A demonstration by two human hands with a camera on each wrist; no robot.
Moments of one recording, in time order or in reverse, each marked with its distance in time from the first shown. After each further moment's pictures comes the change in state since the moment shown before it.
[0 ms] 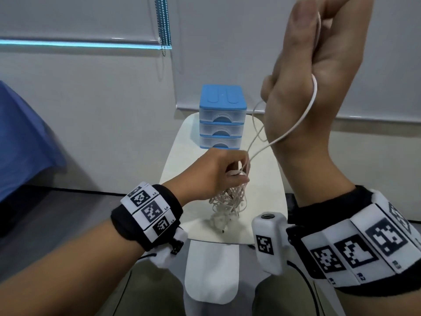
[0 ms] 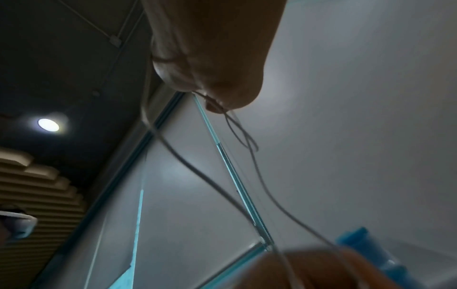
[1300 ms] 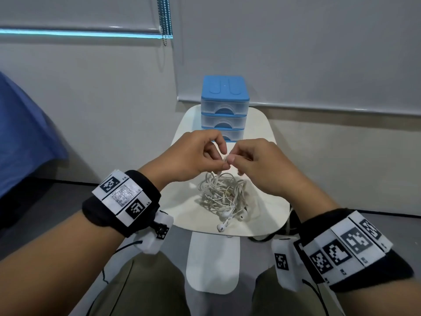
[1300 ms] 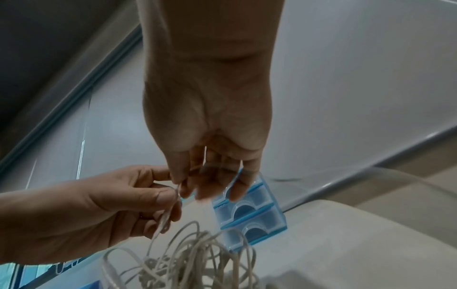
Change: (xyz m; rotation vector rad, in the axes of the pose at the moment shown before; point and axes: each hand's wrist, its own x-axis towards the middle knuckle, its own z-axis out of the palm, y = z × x) left_hand -0.013 -0.012 -0.035 -0.137 0.021 -0.247; right_hand -0.221 -0.015 0.070 -0.107 -0.926 0.525
